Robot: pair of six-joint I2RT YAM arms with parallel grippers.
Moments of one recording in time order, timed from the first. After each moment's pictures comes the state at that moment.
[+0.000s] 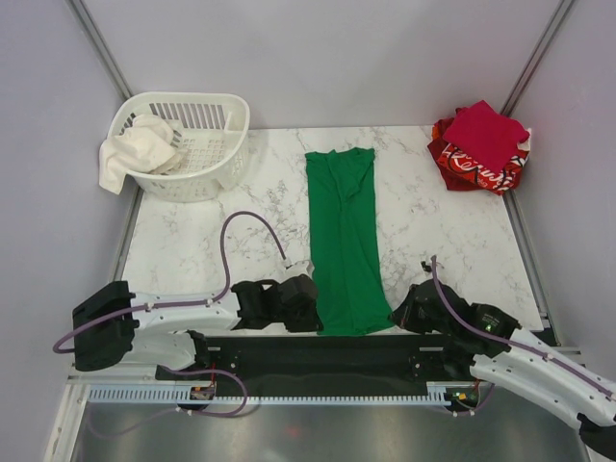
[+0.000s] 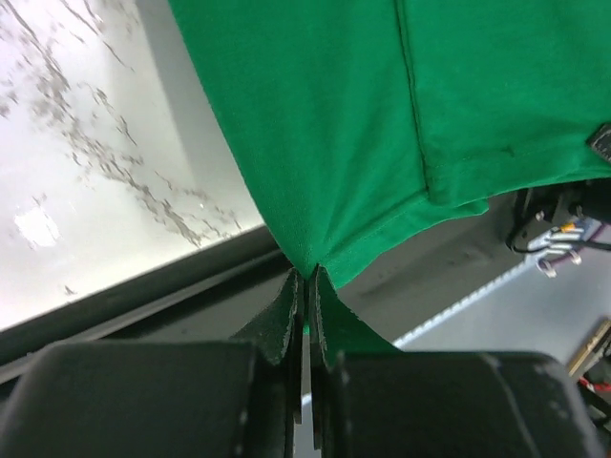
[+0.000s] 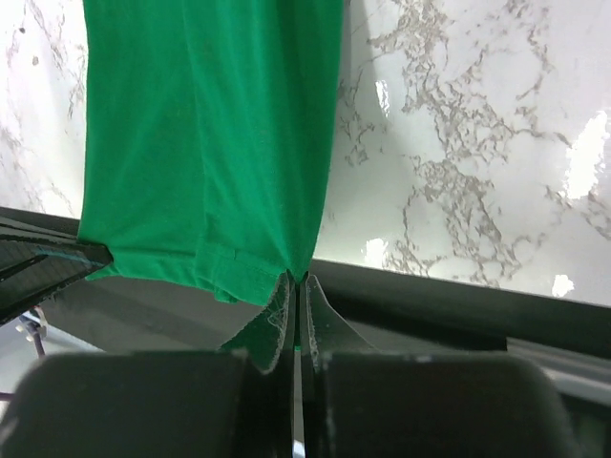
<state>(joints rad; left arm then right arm) -1.21 1.27 0.65 -0.32 -0.09 -1.16 0.91 0.42 0.38 -0.80 0.15 1.08</state>
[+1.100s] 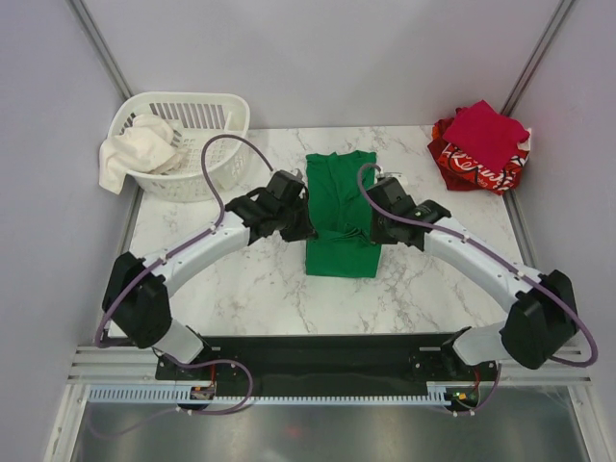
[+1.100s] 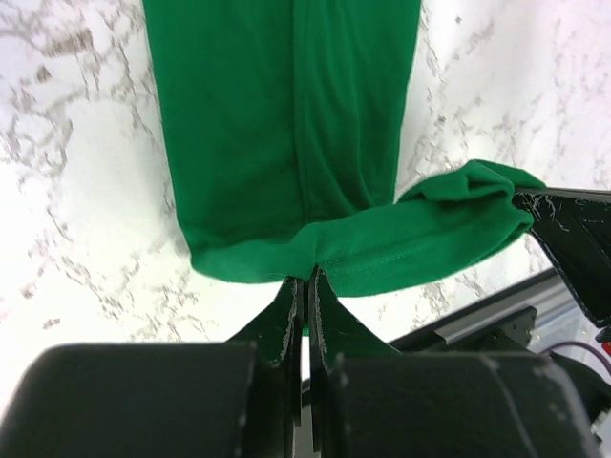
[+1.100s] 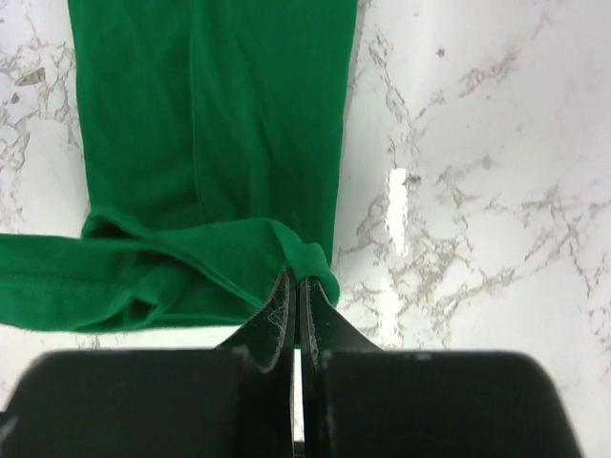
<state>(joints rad) -0.71 1.50 1.20 -0.55 0.04 -0.79 0.61 1.37 1.11 -0.70 0.26 0.57</state>
